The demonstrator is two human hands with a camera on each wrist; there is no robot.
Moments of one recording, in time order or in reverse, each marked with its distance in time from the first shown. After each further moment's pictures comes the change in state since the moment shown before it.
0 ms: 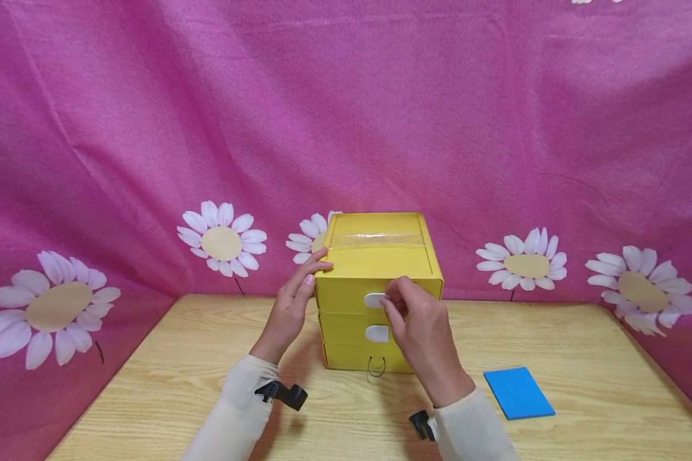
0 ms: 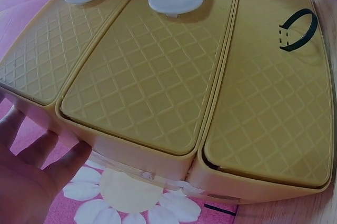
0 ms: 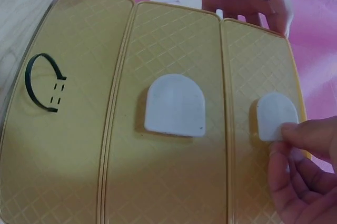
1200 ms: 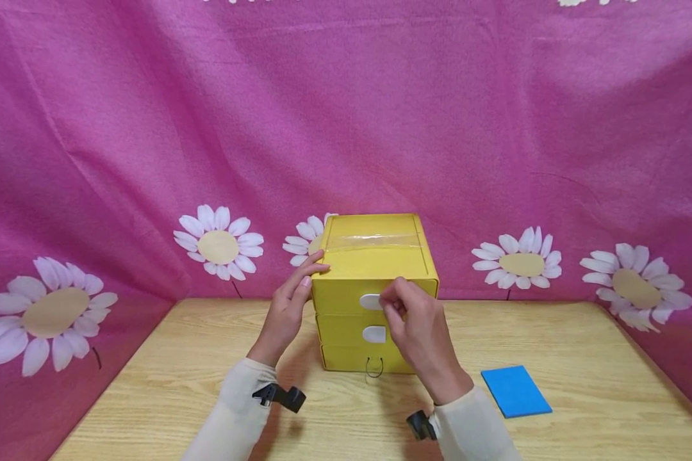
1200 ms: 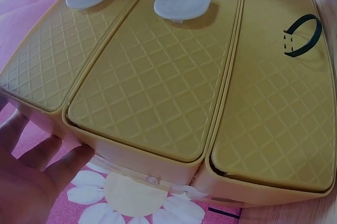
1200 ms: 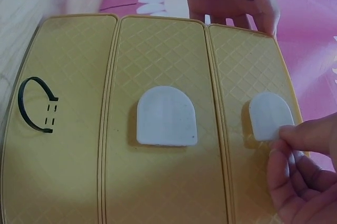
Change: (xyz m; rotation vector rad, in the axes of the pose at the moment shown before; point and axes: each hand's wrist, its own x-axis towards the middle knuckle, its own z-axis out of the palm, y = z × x) left_hand 0.000 0.003 0.001 0.020 0.020 -0.010; right_hand -0.001 0.002 -0.004 0.055 -0.018 0.016
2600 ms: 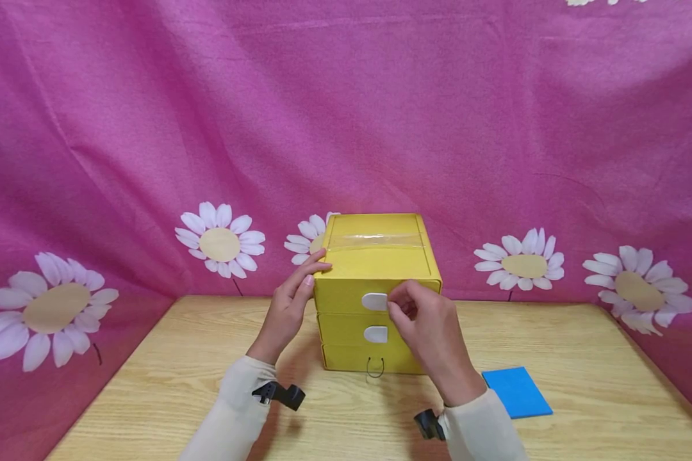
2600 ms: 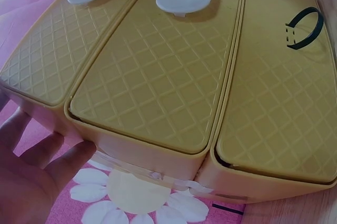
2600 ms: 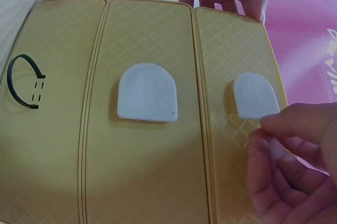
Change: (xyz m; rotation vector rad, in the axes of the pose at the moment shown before) left_hand 0.000 0.001 -0.003 0.032 -0.017 -0.006; right_hand 0.001 0.001 -0.012 -0.013 -0.052 0.090
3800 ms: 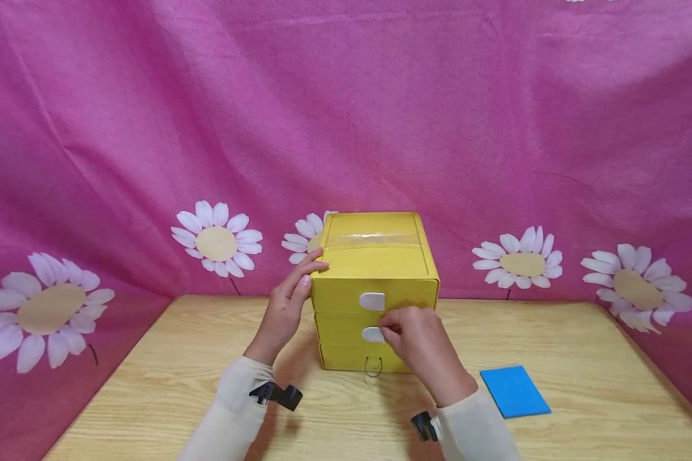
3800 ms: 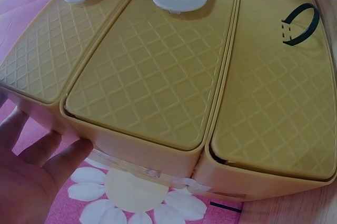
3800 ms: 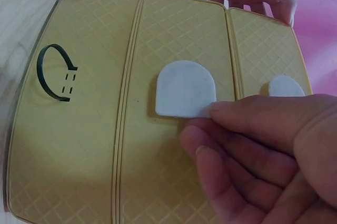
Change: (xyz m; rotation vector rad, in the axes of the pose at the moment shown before) left_hand -0.001 -0.001 0.002 0.012 -0.006 0.000; right_hand -0.005 0.011 0.010 -0.121 -0.357 0.043
